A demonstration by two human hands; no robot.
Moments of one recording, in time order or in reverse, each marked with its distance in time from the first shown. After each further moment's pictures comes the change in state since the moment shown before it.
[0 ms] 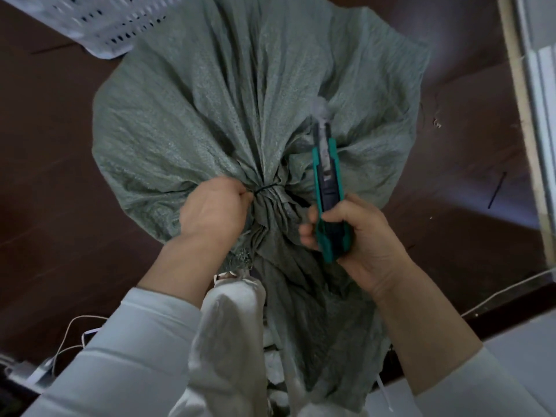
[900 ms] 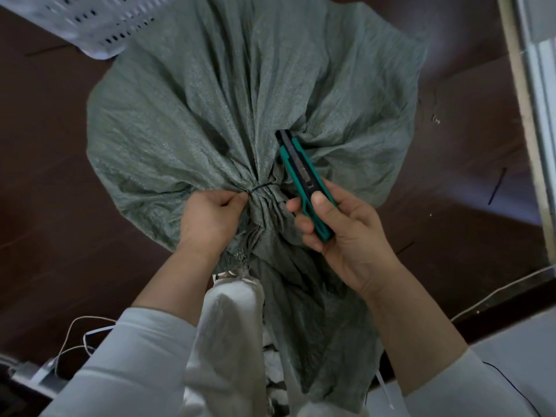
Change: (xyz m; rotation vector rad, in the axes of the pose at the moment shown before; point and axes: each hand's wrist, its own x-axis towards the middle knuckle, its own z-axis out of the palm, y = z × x) left_hand -0.009 -0.006 0.021 -0.639 0.108 -0.204; right_hand -0.001 0.007 0.004 0.053 -0.128 -0.147
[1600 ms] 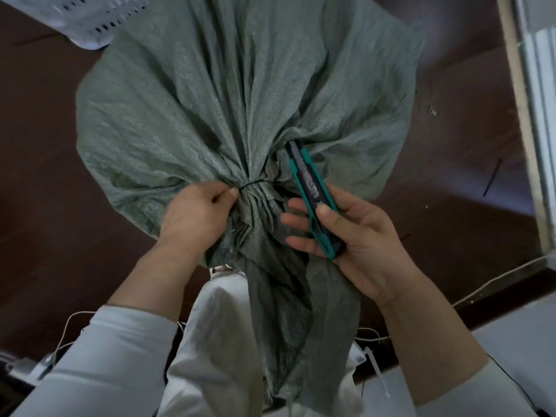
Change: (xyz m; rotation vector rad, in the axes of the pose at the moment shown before) left_hand -0.008 0.006 -0.020 0.336 -0.106 0.147; right_hand -0.021 -0.002 -0.016 0.005 -0.031 0.075
